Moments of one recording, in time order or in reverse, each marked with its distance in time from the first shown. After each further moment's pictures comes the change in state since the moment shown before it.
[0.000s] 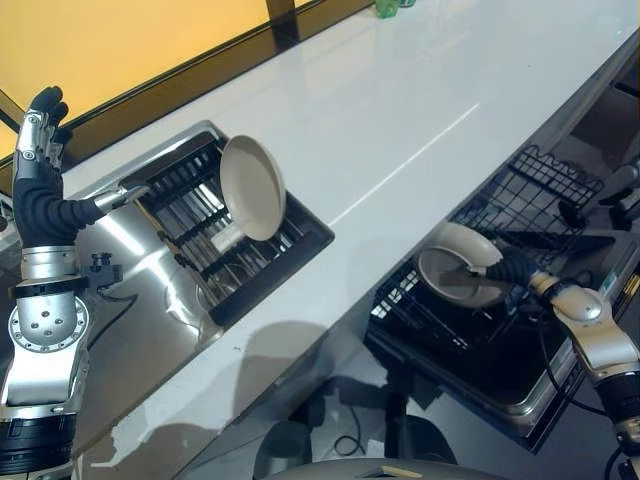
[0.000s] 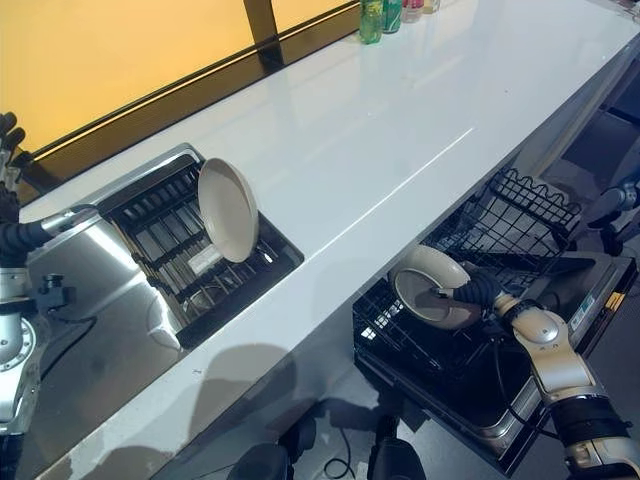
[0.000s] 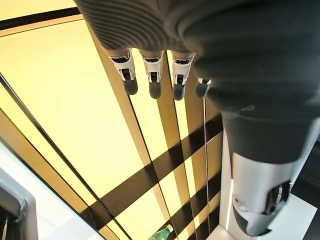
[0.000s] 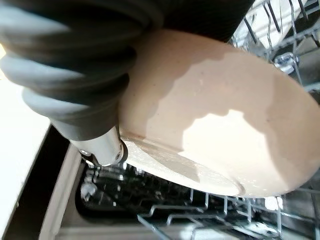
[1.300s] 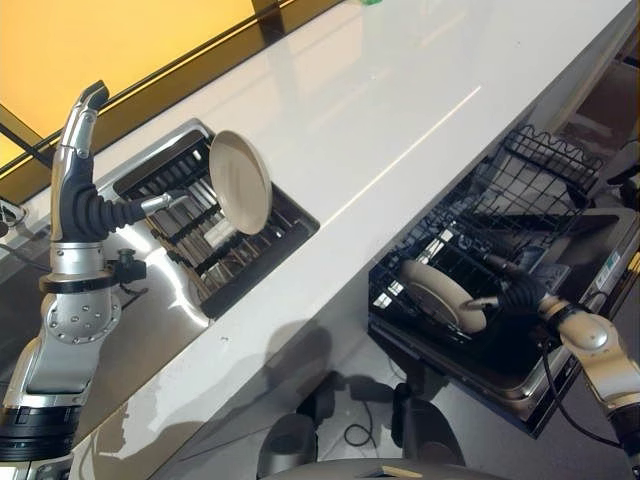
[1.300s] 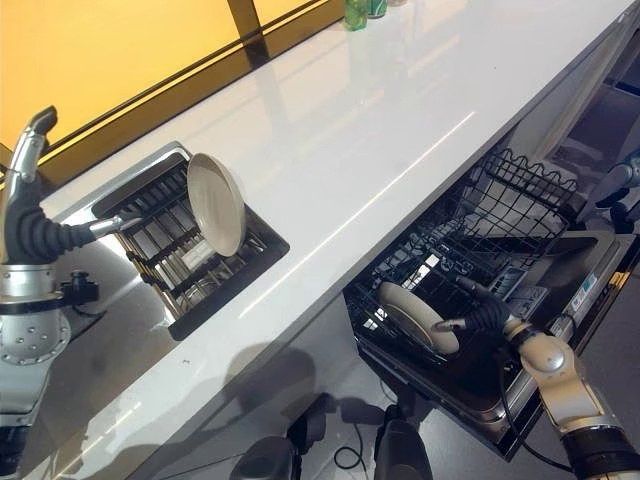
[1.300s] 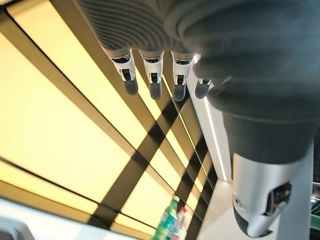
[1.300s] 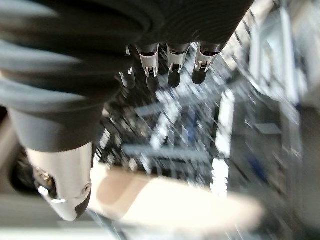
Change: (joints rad) left arm -0.012 0.042 -0.063 0.005 0.396 -0.010 0.170; right arm 0.156 0.020 -0.119 -0.148 -0.156 -0.007 -0.158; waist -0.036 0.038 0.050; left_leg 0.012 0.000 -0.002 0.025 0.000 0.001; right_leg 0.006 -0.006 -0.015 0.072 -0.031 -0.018
